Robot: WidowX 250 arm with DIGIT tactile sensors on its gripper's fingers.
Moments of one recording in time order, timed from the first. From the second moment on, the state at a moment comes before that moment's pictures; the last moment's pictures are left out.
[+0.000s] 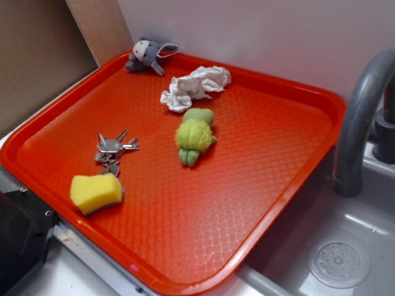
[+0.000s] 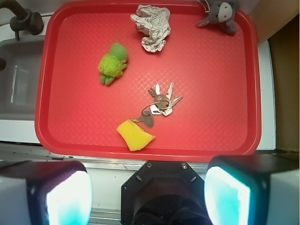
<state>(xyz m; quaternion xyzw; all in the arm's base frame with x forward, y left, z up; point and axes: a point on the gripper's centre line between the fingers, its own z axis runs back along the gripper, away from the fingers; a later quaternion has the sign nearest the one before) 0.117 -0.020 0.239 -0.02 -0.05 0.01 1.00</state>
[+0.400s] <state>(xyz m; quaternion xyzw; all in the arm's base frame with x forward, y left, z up) 0.117 -0.020 0.236 -0.02 -0.05 0.01 1.00</state>
